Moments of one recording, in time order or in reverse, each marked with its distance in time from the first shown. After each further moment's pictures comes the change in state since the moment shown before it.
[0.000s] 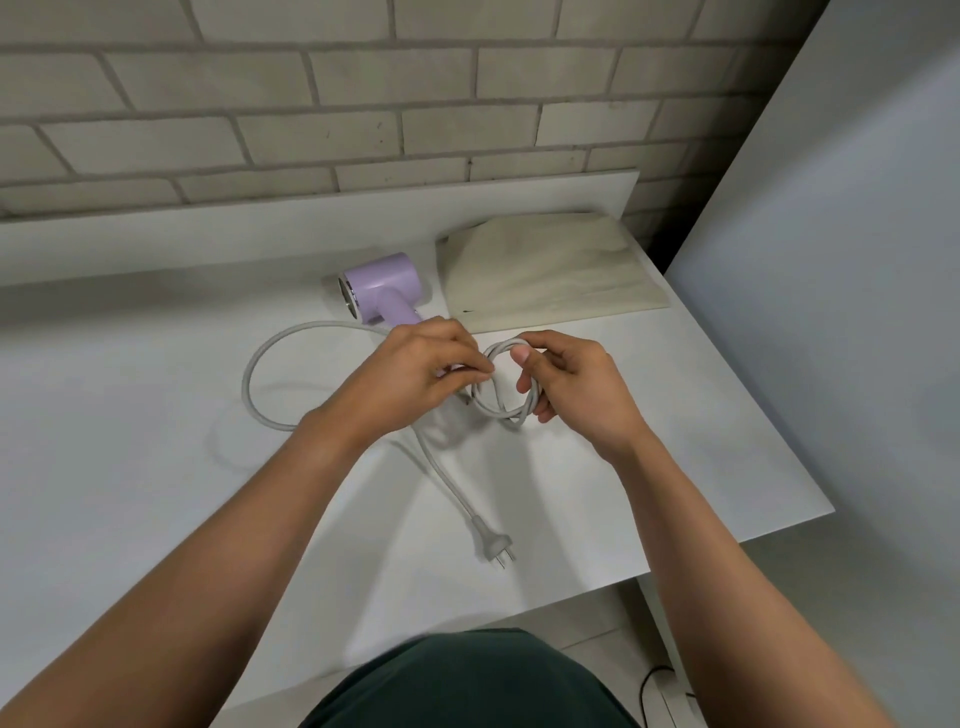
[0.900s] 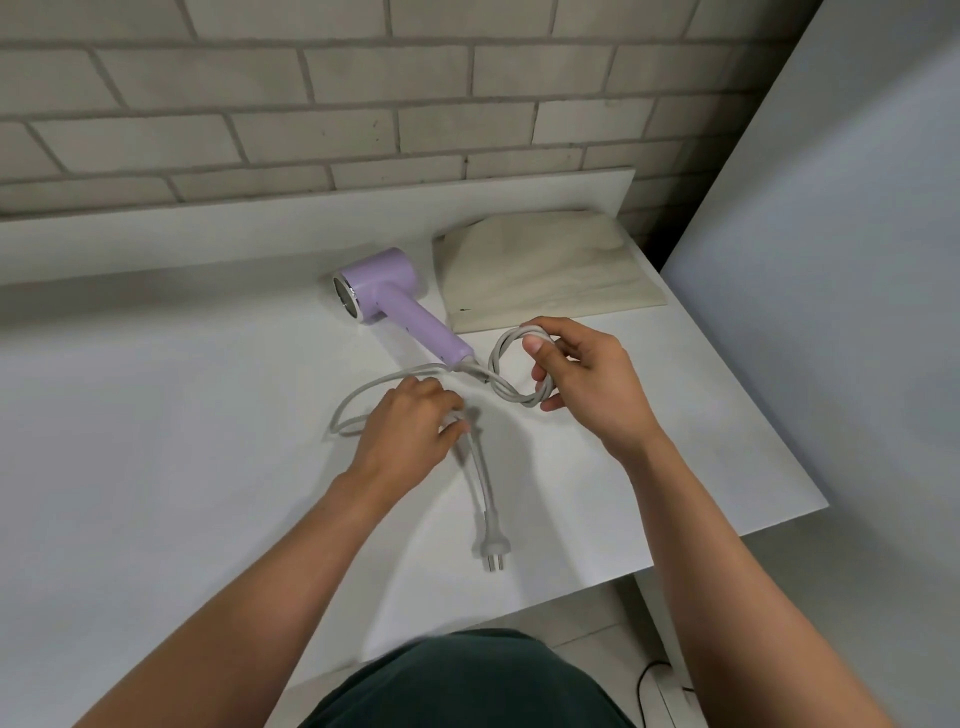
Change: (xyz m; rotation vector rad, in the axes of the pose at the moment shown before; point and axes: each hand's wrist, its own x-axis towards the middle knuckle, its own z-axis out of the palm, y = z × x) left_hand -0.048 -0.010 0.058 0.286 -0.048 -0.358; right_hand -0.004 0.000 -0.009 0.028 0.072 -0.068
